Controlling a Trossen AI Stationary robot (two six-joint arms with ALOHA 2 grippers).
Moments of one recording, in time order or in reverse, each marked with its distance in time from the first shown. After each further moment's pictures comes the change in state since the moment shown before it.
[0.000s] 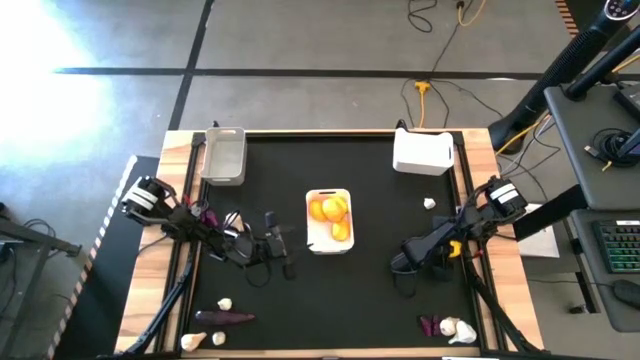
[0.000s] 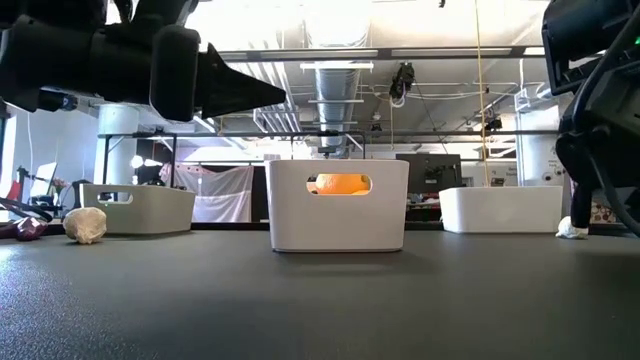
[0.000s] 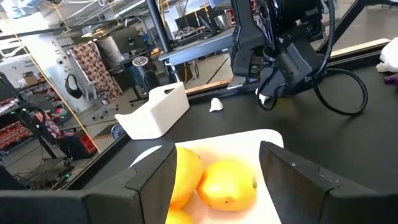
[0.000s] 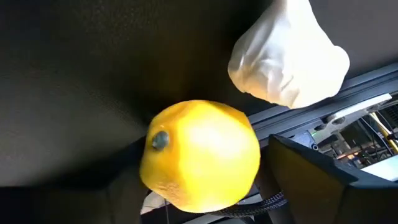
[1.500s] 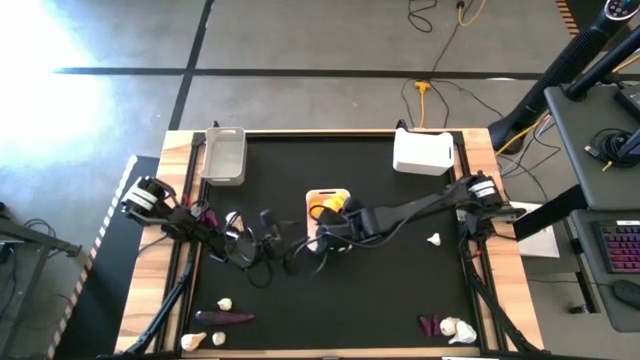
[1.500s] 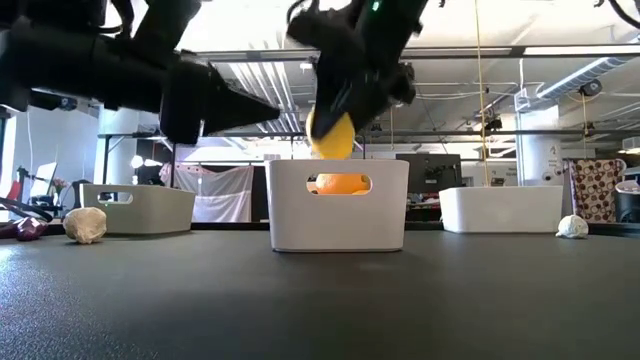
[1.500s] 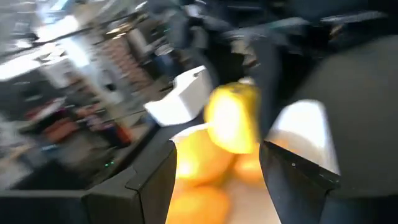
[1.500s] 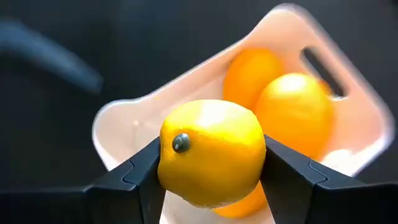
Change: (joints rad) left arm -0.018 -0.003 0.002 -0.059 -0.164 0.092; right arm -0.216 0.129 0.768 0.553 0.559 0.038
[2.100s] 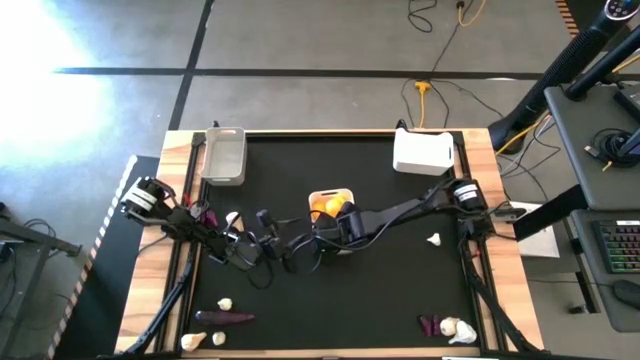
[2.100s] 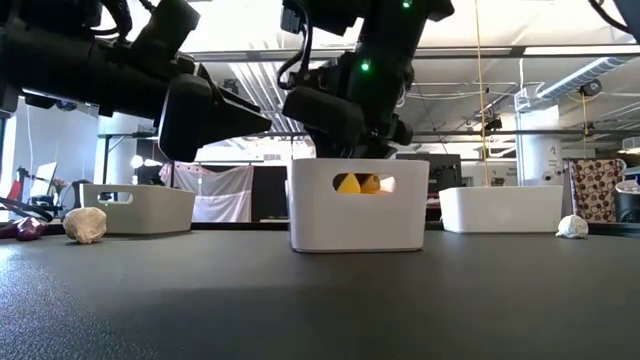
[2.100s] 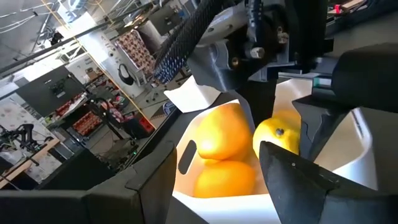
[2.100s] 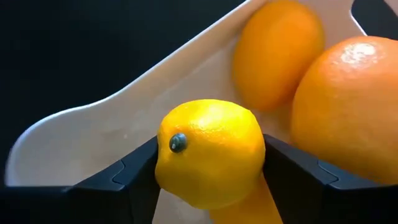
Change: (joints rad) left arm -0.008 -0.001 0.000 -0.051 -0.074 0.020; right arm -0.033 0.114 -0.006 -0.005 -0.036 -0.005
